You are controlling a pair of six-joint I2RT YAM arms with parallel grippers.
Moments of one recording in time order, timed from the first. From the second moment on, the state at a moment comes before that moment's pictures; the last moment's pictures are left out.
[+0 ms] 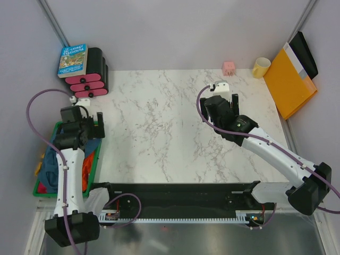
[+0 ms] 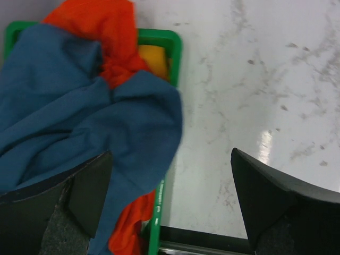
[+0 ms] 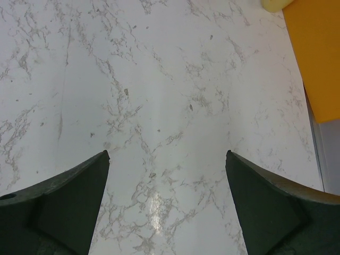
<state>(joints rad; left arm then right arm) 0.11 0.93 0.98 -0.81 -0.03 0.13 0.71 1.26 1.16 -0.53 0.73 0.26</state>
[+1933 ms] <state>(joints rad) 1.26 1.12 0.97 -0.83 0.40 0.44 0.71 1.31 1.09 -0.45 0.68 0.25</state>
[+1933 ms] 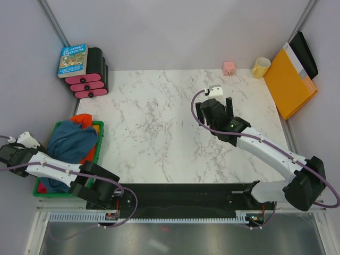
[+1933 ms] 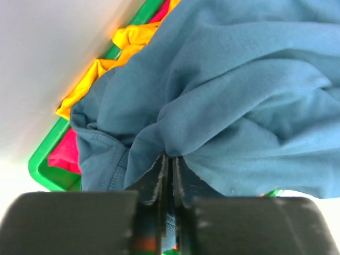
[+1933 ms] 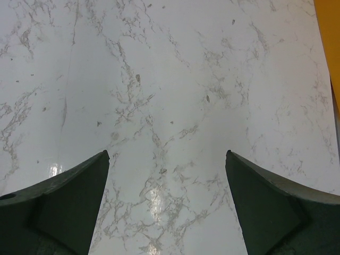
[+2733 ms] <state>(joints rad) 0.09 1.36 1.93 -1.00 0.33 0.13 0.71 1.32 1.18 -0.47 0.67 0.28</state>
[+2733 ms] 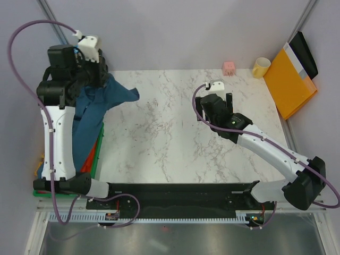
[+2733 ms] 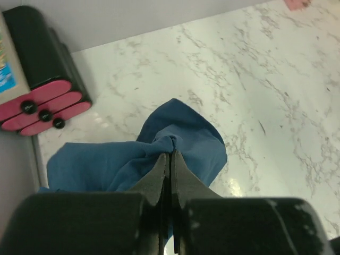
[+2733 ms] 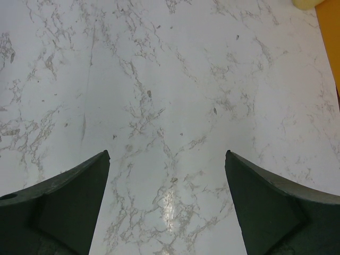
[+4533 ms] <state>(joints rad) -0.28 1.16 1.18 -0.78 0.05 0.17 0.48 1.68 1.18 -0.51 0.55 0.42</state>
